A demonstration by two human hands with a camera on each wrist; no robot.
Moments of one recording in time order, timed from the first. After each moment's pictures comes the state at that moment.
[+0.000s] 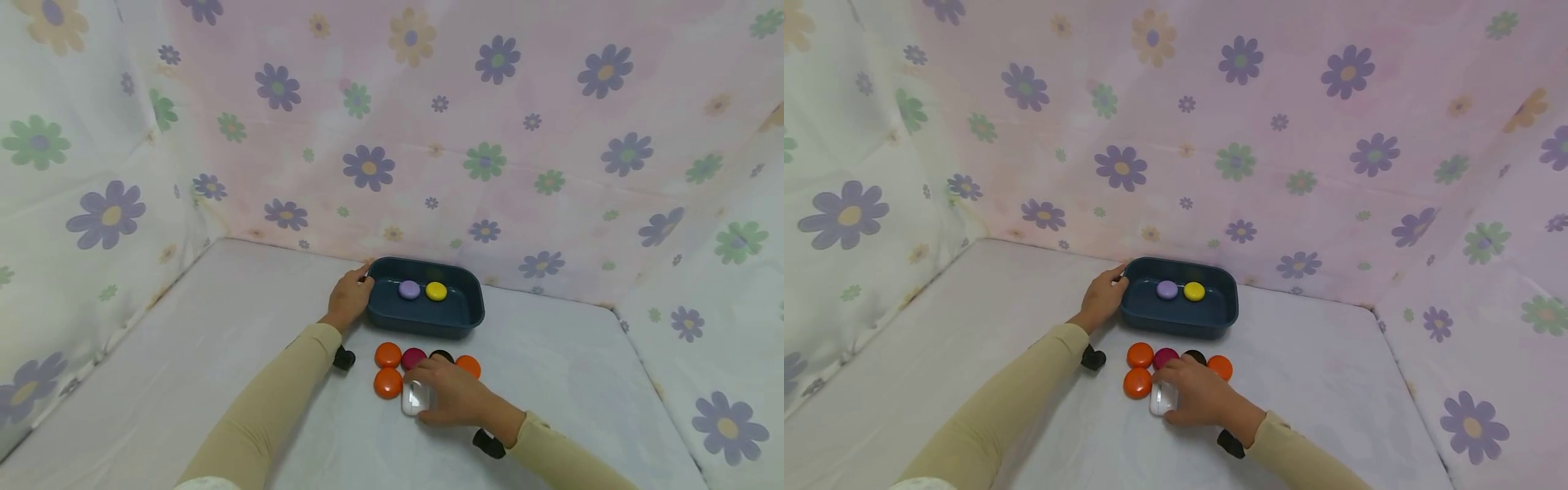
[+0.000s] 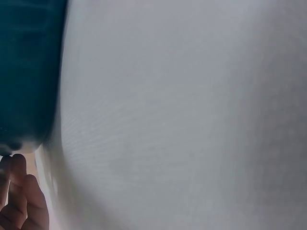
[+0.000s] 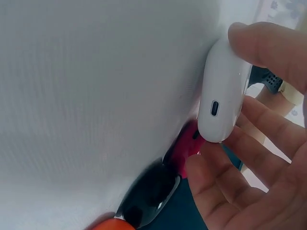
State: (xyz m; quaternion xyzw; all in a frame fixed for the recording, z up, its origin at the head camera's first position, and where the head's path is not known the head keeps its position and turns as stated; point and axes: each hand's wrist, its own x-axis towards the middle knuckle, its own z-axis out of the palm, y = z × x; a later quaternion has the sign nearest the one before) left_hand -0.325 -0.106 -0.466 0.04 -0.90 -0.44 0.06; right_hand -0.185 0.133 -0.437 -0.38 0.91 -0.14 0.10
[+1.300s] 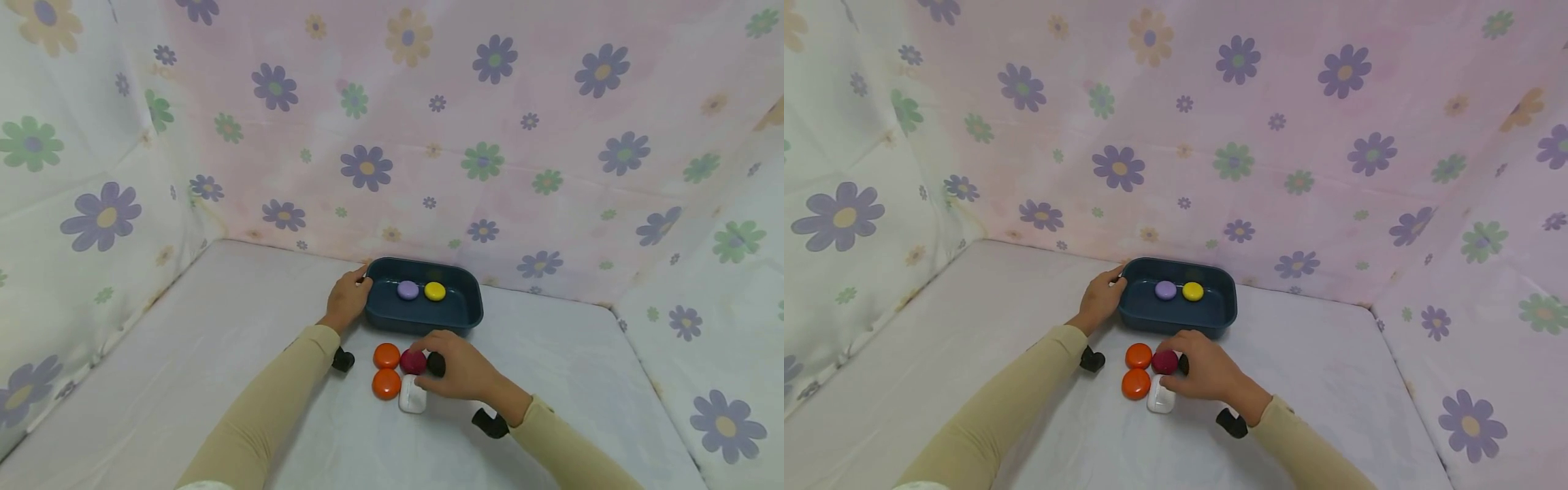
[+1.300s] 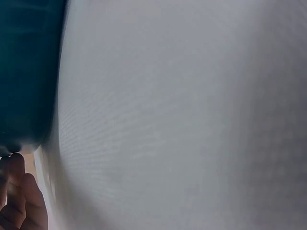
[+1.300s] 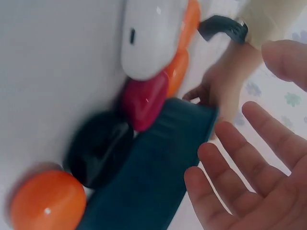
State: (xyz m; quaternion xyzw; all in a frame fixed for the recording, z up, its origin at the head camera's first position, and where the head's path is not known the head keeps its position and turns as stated) left_hand -0.325 -0.106 -0.468 0.04 -0.89 -0.45 0.05; right_hand -0.203 0.142 -0.415 -0.35 0.90 -0.25 0.05
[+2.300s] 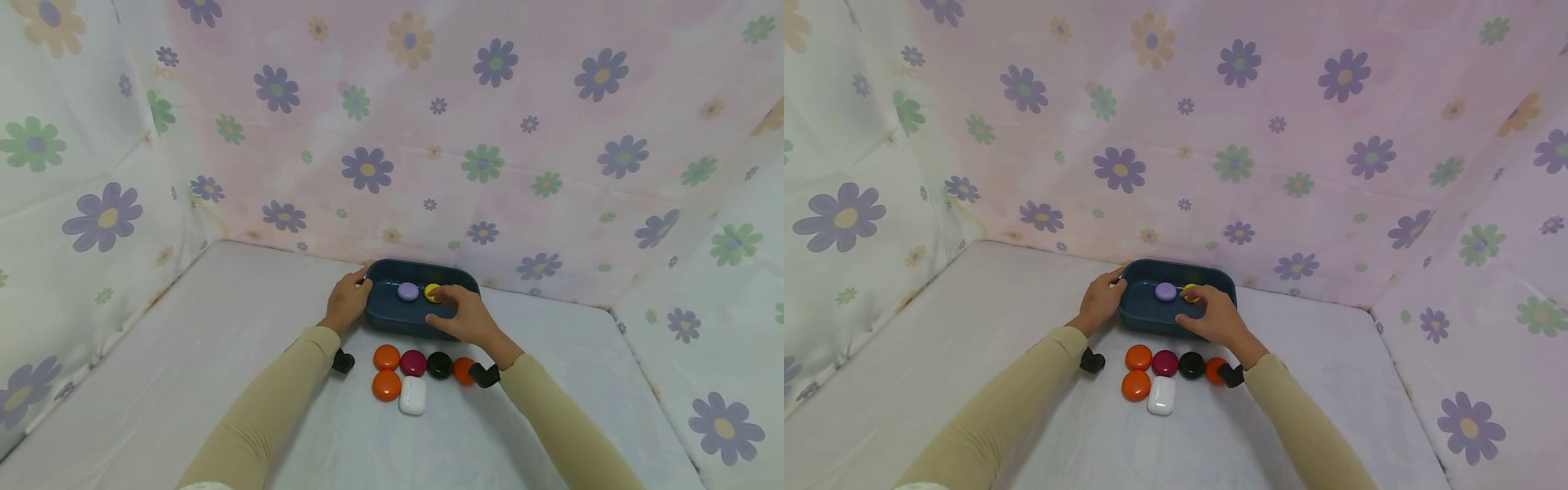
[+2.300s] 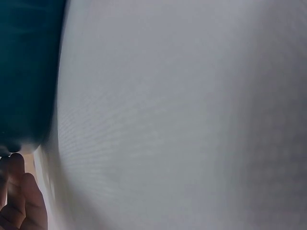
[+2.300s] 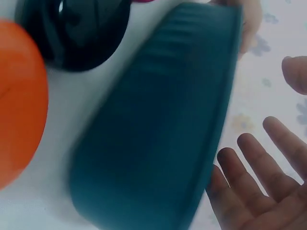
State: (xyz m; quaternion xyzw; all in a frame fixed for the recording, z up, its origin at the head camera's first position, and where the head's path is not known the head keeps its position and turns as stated) left_hand -0.324 -0.106 -0.466 0.04 -0.89 -0.44 0.05; right_hand -0.281 0.152 -0.412 -0.24 0.91 -0.32 -0.03
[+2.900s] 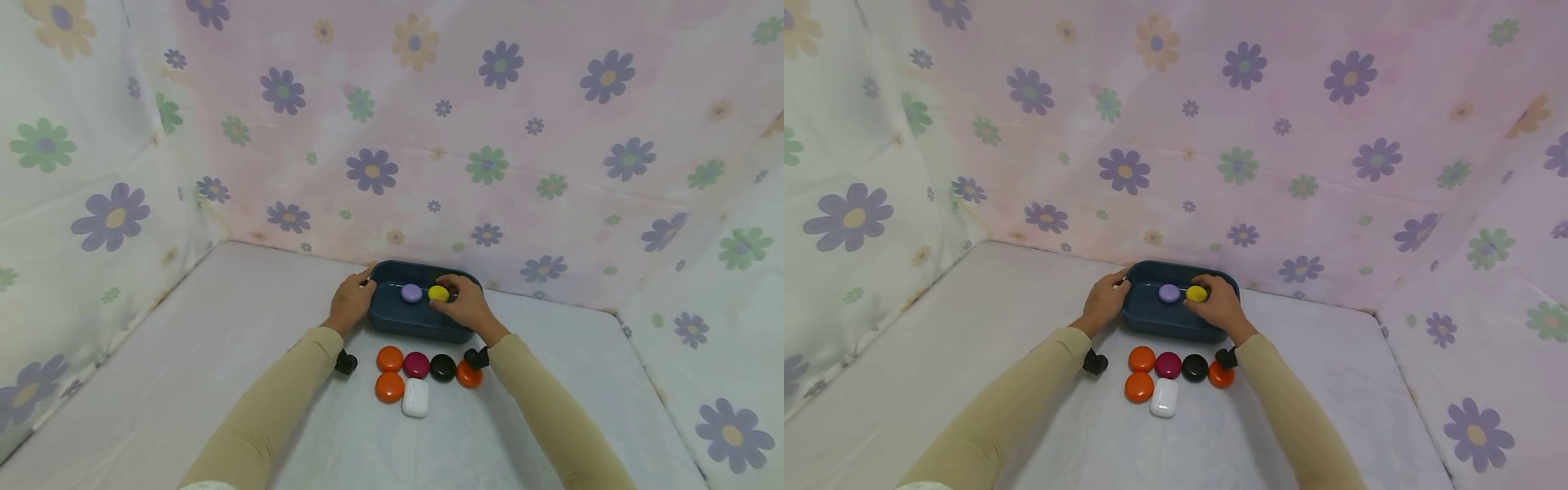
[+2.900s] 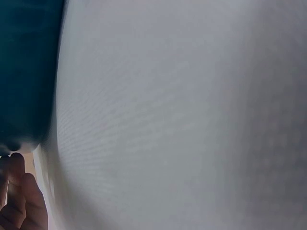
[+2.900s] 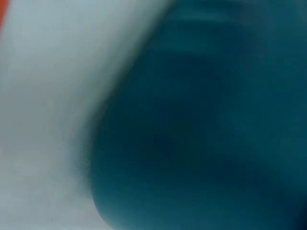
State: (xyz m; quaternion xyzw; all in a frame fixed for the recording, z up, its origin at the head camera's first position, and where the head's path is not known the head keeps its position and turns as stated) left_hand -0.324 -0.107 -0.467 0.04 -0.89 -0.45 0.06; right_hand -0.330 0.151 -0.435 -0.17 0.93 -0.33 -0.03
